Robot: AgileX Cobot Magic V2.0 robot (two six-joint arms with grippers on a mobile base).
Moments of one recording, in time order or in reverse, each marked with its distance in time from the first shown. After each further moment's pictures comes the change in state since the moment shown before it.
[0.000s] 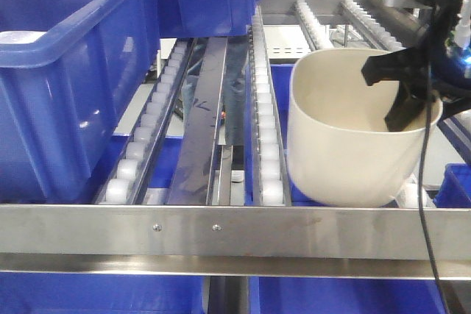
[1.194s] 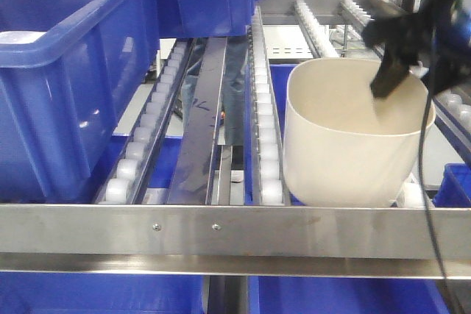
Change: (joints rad) left arm 0.000 0.000 0.000 0.000 0.000 0.000; right arm 0.004 -0.121 -0.001 0.007 -0.027 0.000
